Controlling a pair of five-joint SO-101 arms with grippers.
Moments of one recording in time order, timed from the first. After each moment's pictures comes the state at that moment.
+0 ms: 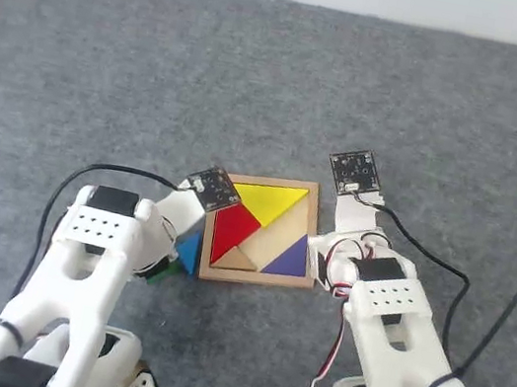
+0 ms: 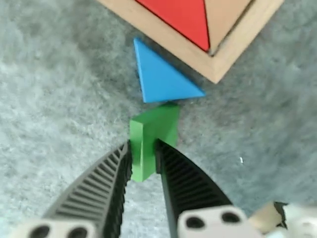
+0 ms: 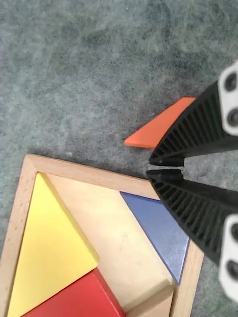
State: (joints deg) left arm -1.7 -28.1 60.7 70.7 -40.2; right arm -18.7 -31.6 64.7 36.9 2.0
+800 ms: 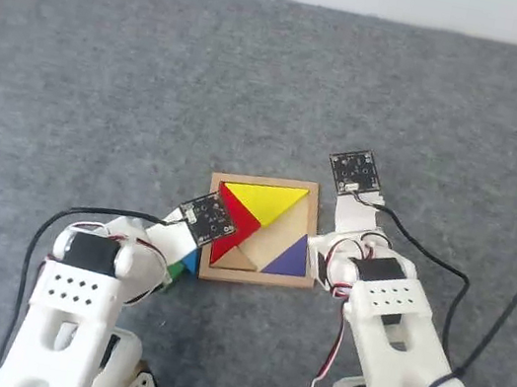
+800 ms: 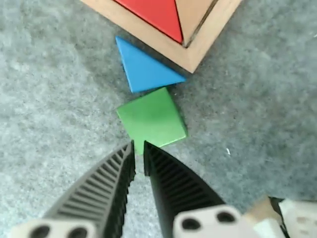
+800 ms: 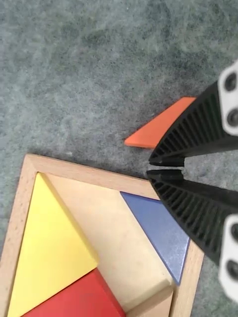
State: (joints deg) left arm -0.9 -56.3 71.0 77.1 -42.3; right arm -18.7 -31.6 64.7 36.9 2.0
